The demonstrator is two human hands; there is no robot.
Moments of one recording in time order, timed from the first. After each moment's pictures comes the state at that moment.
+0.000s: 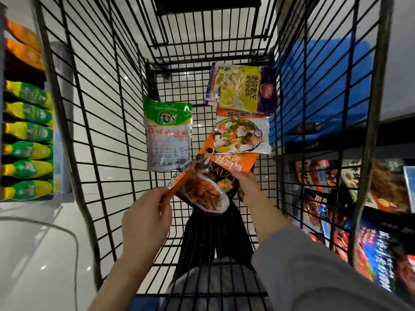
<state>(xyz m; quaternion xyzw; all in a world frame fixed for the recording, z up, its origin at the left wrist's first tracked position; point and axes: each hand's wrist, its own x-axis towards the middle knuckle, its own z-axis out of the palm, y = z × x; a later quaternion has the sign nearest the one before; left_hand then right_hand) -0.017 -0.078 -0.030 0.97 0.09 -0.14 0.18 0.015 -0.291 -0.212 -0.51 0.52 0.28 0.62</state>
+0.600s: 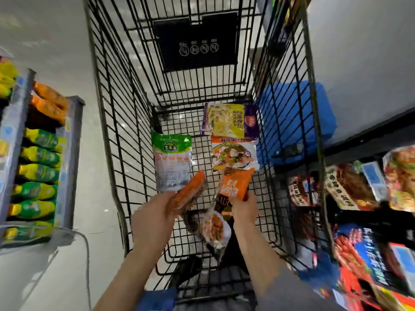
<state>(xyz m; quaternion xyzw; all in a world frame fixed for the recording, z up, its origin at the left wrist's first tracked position) -0.018 -0.059 -0.001 0.98 0.00 -0.07 0.20 -0.028 -0.246 -0.117 -0.66 0.54 0.09 0.52</state>
